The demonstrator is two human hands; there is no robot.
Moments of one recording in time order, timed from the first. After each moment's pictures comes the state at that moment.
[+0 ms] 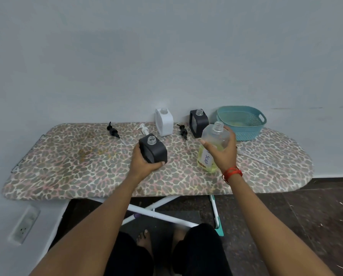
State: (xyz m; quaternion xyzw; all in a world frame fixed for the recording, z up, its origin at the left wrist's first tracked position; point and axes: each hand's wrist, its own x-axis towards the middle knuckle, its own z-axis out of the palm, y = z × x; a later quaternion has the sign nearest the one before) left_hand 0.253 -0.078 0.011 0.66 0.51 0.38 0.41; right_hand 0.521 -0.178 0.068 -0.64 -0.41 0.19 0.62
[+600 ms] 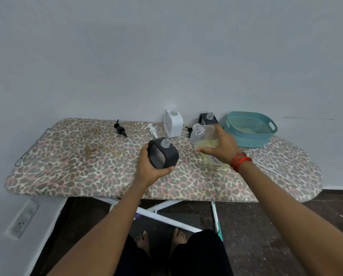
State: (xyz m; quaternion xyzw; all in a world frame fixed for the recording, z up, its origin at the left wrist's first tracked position) left_hand 0.244 -0.085 0.002 0.67 0.47 0.43 0.39; right_hand 0.515 -0.135 0.110 -0.68 -0.65 0.12 0.32
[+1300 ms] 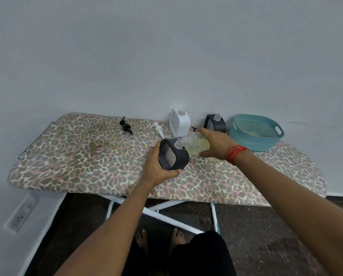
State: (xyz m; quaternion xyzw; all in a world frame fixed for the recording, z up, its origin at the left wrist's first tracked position) left_hand 0.240 -0.079 -0.003 0.71 0.48 0.37 0.36; right_hand 0.482 -0.104 0.130 -0.66 -0.75 0.05 0.04
